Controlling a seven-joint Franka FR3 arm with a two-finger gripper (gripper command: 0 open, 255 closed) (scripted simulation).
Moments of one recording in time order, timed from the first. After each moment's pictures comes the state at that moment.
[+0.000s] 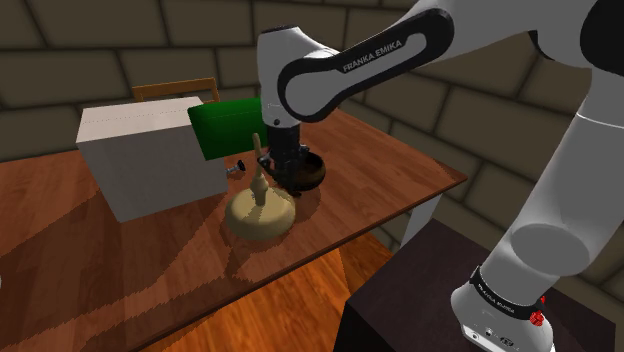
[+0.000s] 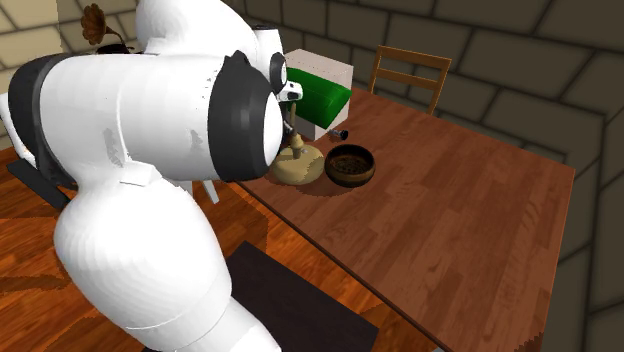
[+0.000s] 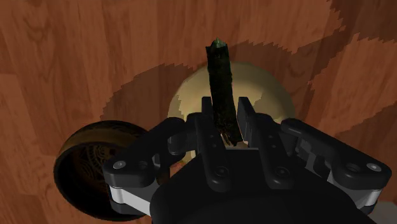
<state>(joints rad) -0.03 0.09 0.54 -2.00 -0.09 2.05 0.65</state>
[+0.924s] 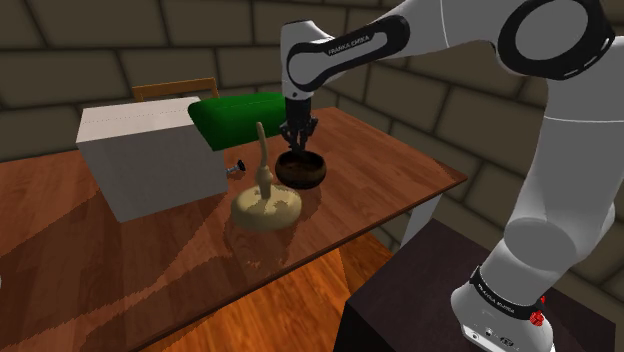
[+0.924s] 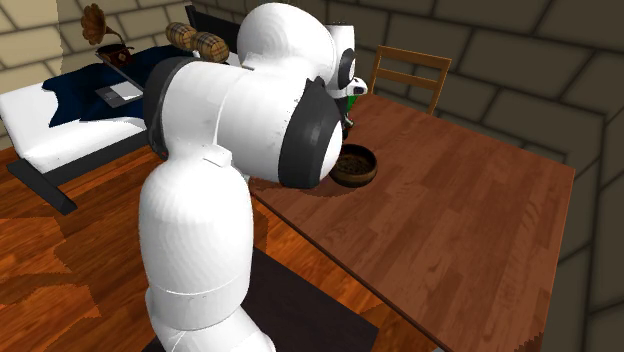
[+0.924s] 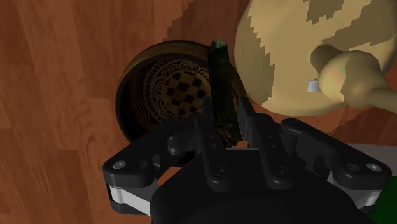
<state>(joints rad) -0.16 0.29 0.41 -1.73 -0.17 1.98 0.40</state>
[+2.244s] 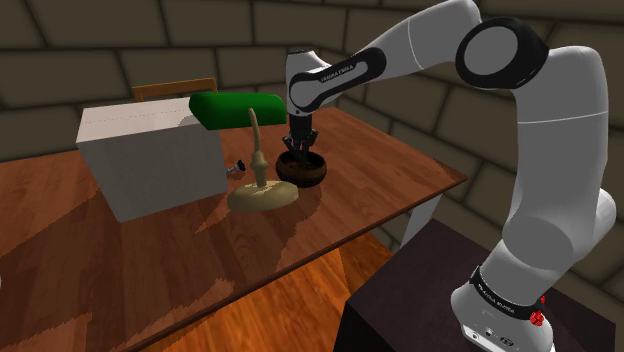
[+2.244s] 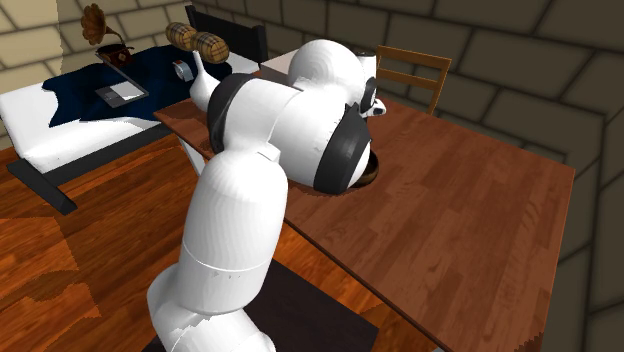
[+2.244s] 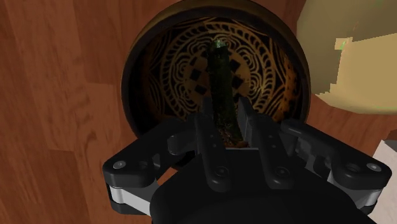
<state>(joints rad) -0.19 0.49 0.36 -1.64 -0.23 2.08 0.35</state>
